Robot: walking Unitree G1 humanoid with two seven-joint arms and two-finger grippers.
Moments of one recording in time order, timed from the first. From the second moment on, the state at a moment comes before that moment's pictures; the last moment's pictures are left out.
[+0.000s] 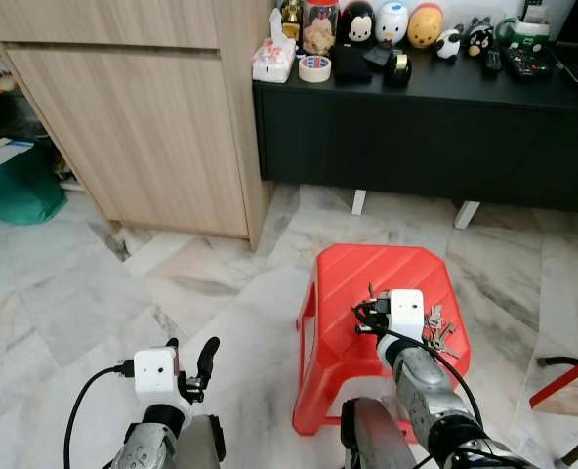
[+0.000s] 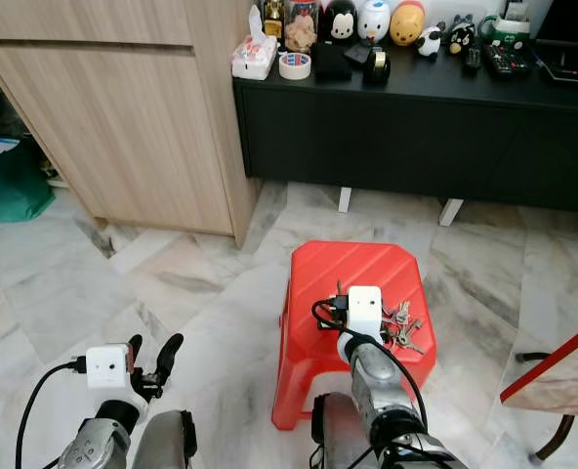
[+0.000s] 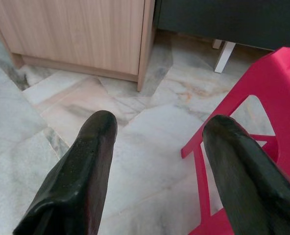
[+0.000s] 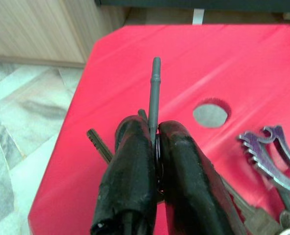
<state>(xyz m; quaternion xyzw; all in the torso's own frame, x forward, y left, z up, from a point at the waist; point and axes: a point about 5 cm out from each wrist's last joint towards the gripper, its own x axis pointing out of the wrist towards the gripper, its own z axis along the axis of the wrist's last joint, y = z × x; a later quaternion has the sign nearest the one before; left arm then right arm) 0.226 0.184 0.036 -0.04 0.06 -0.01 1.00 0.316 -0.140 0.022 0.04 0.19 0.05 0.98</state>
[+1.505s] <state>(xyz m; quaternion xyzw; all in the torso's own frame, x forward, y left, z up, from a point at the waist) 0.242 0.179 0.039 -0.03 0.04 -0.03 1.00 0.329 -0.139 0.054 0.03 0.13 0.16 0.98</state>
